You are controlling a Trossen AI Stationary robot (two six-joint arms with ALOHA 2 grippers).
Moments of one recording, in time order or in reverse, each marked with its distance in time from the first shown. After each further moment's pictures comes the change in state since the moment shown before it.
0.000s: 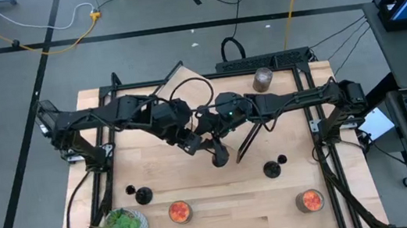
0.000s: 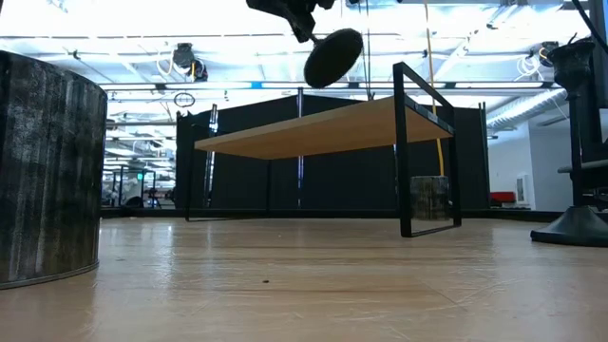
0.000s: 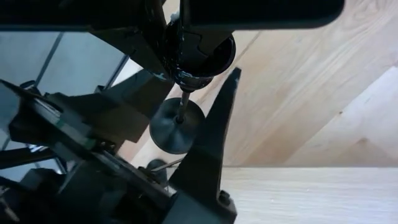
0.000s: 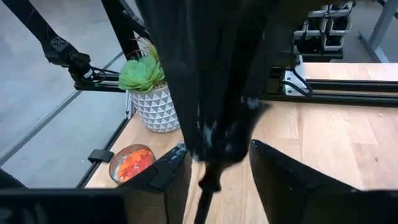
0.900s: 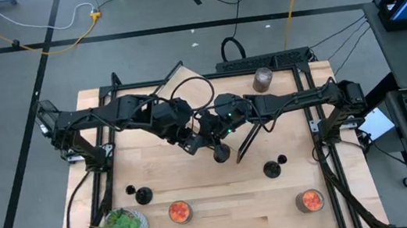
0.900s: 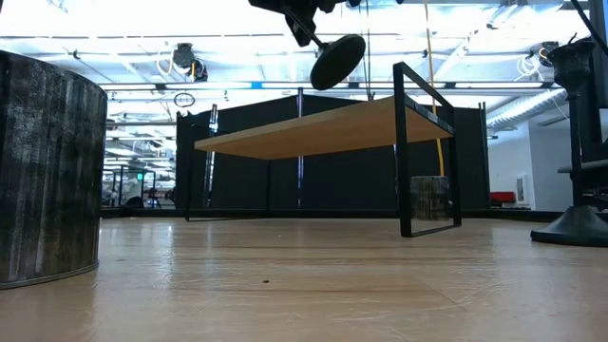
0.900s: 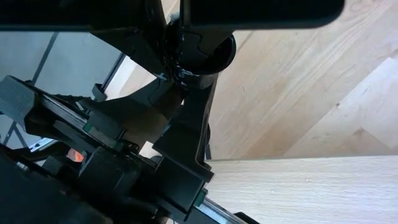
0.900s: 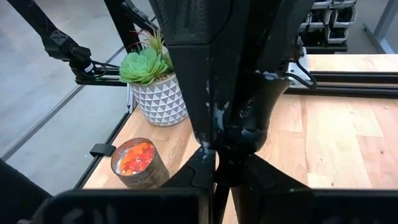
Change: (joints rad) left arm 0.000 -0.001 -0.001 0.017 -0.001 0.025; right arm 0.000 0.002 -0.002 -0.006 0.002 -0.001
